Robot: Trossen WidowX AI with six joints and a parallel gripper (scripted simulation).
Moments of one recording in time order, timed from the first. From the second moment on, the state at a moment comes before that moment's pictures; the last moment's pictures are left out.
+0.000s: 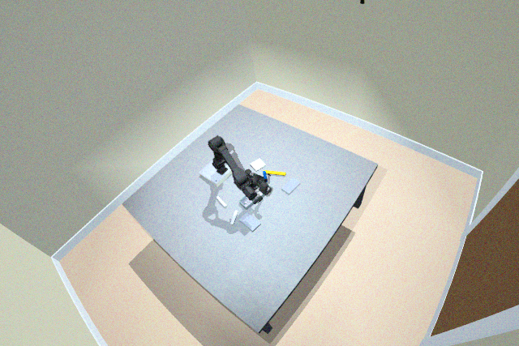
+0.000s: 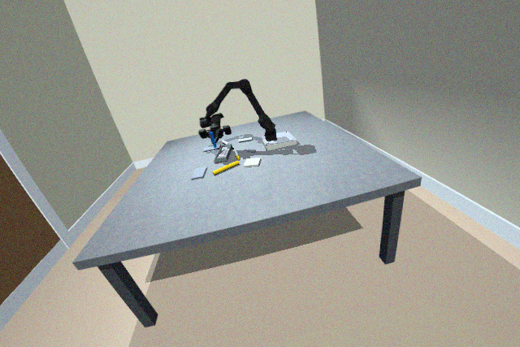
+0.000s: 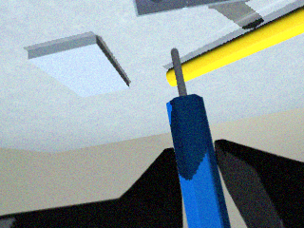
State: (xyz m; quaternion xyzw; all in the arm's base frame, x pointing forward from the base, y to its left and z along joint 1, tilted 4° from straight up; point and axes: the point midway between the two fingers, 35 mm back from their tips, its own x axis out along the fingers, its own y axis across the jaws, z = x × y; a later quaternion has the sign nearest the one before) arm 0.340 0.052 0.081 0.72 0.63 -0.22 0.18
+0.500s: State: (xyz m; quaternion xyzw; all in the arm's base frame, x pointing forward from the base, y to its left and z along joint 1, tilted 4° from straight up) arm 0.344 0.052 0.050 0.72 0.63 -0.22 0.17
